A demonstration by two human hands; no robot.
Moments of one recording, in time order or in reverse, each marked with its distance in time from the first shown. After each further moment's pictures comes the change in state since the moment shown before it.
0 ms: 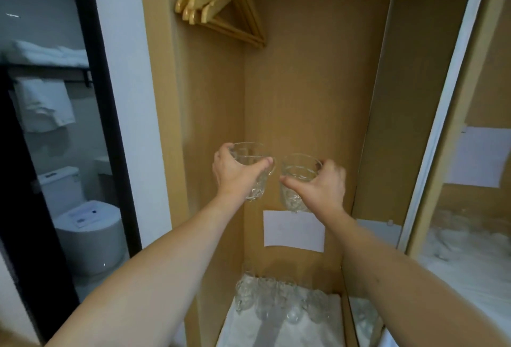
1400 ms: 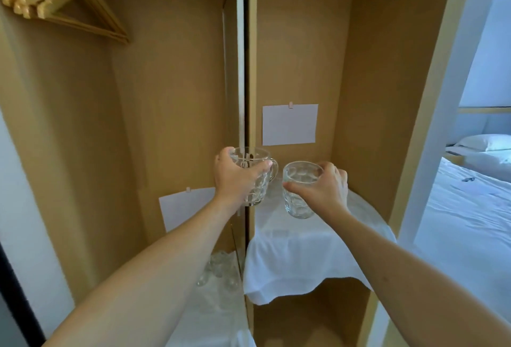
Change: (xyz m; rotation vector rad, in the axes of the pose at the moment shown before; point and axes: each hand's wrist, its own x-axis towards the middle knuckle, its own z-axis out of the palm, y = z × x) left_hand -0.274 0.144 0.099 -0.283 -0.525 -0.029; right_hand -0.147 0.119 -0.324 -0.300 0.221 0.220
